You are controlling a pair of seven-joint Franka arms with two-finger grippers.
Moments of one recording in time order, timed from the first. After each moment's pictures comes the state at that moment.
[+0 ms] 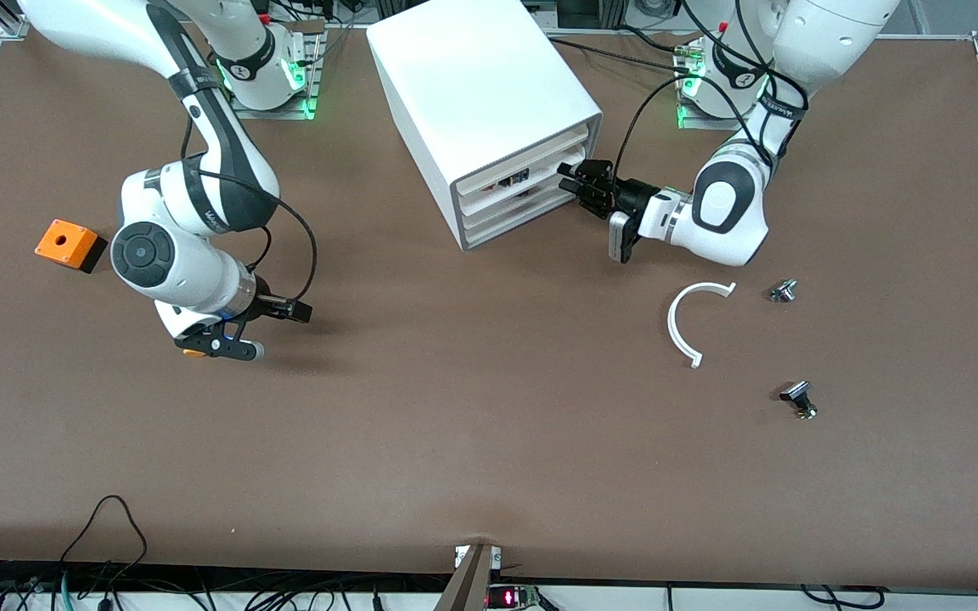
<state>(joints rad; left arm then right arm) -0.14 0.40 -0.21 -2.27 -1.26 1.74 1.13 0.12 0.42 0.17 -1.79 -0.02 2.11 0.50</state>
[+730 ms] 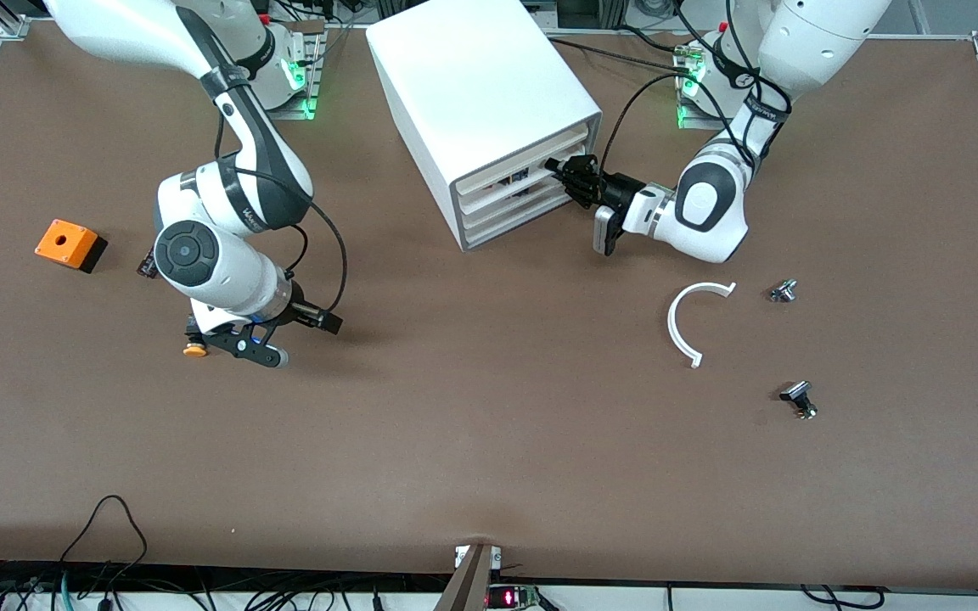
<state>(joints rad) -0.14 0.43 -0.25 -2.28 -1.30 1.74 1.15 0.19 0.46 0.17 -1.70 -0.02 2.10 0.74</state>
